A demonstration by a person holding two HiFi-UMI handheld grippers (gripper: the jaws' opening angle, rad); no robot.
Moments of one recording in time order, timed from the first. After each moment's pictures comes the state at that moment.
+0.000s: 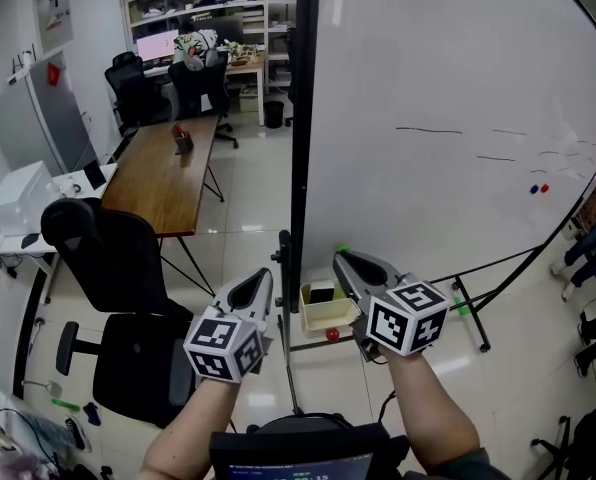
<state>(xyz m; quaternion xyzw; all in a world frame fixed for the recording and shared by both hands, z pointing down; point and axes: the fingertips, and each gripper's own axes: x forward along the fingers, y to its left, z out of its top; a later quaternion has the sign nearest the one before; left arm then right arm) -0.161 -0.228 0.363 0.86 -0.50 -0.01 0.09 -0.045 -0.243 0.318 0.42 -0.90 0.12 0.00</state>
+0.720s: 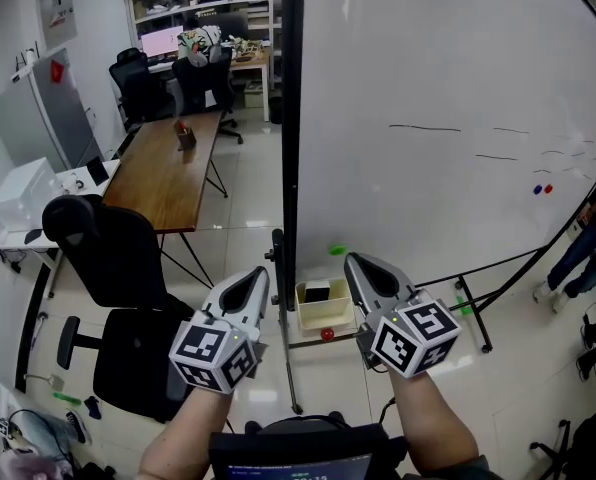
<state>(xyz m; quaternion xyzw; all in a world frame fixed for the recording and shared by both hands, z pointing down) -0.150 -0.211 0.333 0.86 -0.50 -0.03 0.07 -0.017 -0.226 0.295 0.44 -0.89 0.07 -0.04</state>
